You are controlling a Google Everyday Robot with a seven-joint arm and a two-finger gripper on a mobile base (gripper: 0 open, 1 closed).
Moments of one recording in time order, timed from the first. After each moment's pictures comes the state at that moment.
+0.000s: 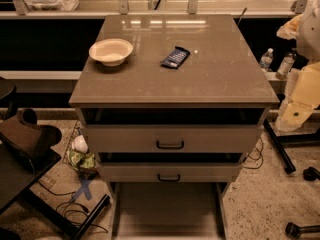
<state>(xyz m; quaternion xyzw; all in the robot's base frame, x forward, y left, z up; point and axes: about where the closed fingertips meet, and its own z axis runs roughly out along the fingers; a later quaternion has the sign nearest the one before) 0.438 -0.213 0.988 -0.60 0.78 -0.05 0.18</state>
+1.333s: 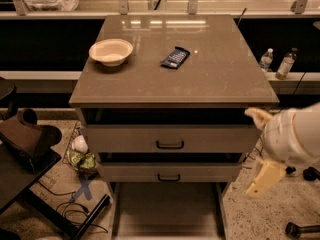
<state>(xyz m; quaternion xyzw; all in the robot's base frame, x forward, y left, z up) 0.415 -0.195 0.811 -0.61 0.74 0.05 0.27</state>
